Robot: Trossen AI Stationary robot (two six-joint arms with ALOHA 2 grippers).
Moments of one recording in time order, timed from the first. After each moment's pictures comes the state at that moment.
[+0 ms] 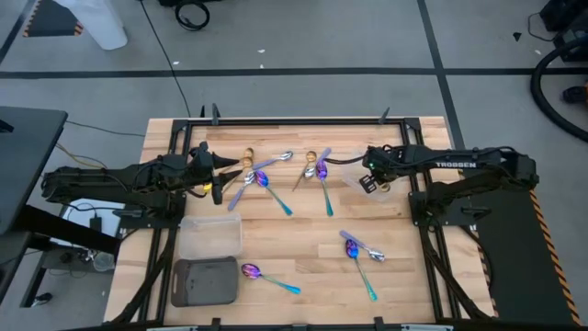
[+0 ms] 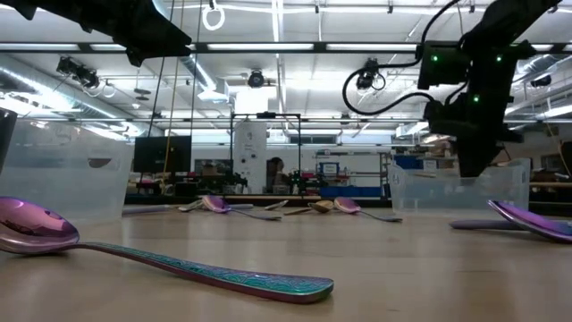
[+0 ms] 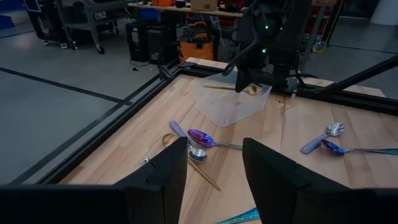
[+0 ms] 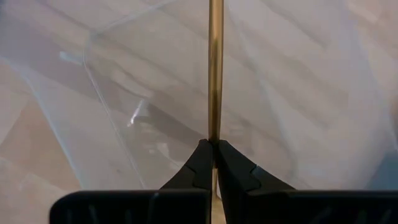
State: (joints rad) left arm 0.04 0.64 0.54 -0.11 -0.33 -0.12; right arm -0.36 1.13 0.61 -0.79 0.22 0.64
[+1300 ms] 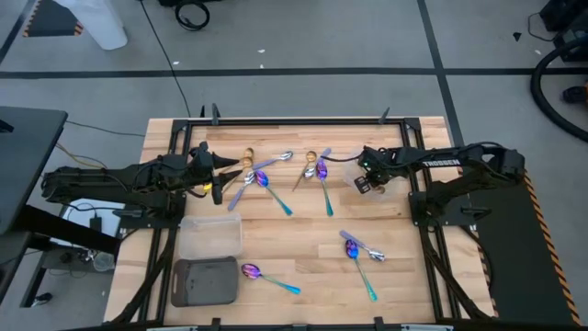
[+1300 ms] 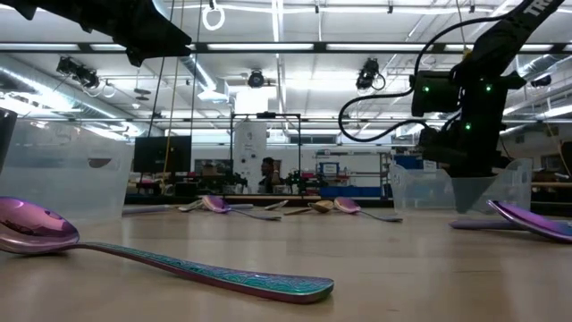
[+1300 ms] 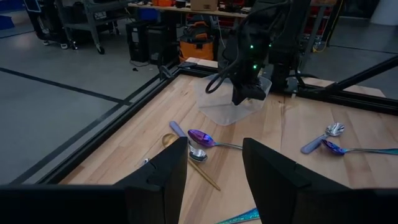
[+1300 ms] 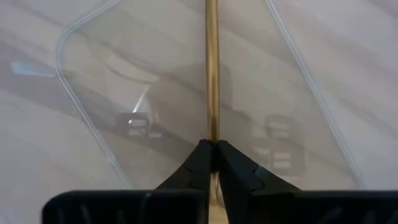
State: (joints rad) left arm 0.04 0.64 0.54 -0.11 -0.33 -0.12; right arm -0.44 1.28 0.52 -0.57 0.13 0.65
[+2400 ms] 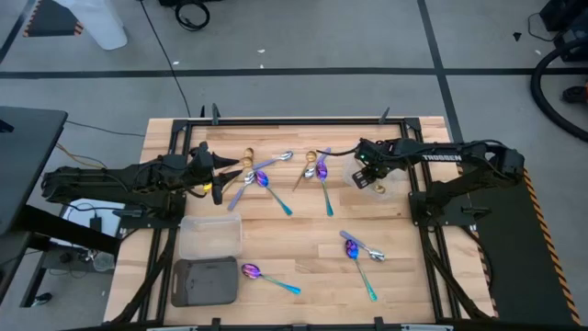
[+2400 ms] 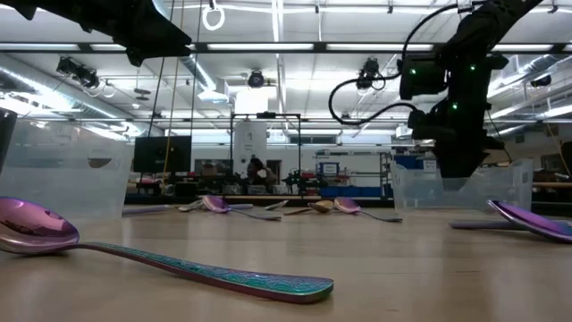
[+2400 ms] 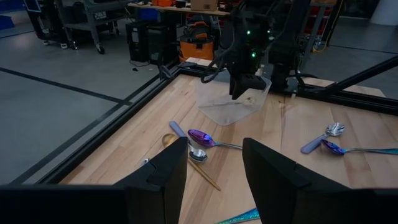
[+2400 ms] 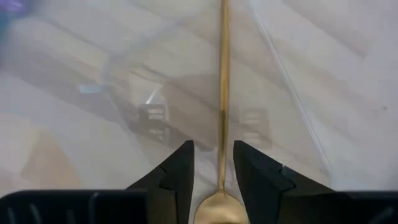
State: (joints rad) left arm 0.04 0.64 0.54 -0.11 -0.33 -0.12; right arm -0.44 1.28 0.69 -0.76 0.12 0.61
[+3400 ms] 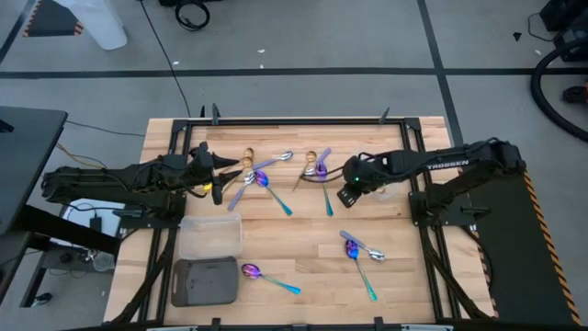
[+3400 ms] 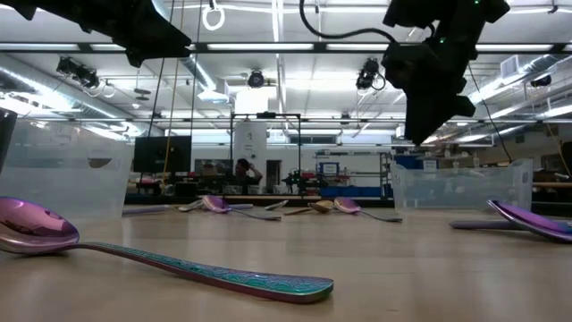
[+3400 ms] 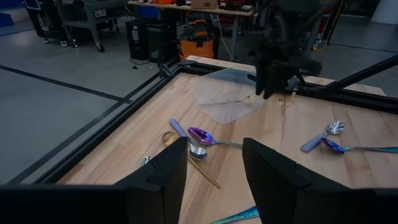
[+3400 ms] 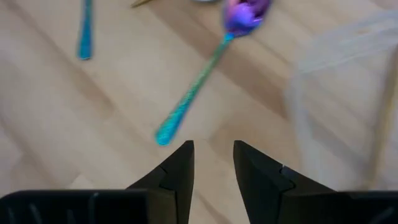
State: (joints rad) left arm 0.04 0.64 0.54 -0.12 -0.33 -0.13; right arm -0.05 1.29 0.90 -0.74 0.11 0.80
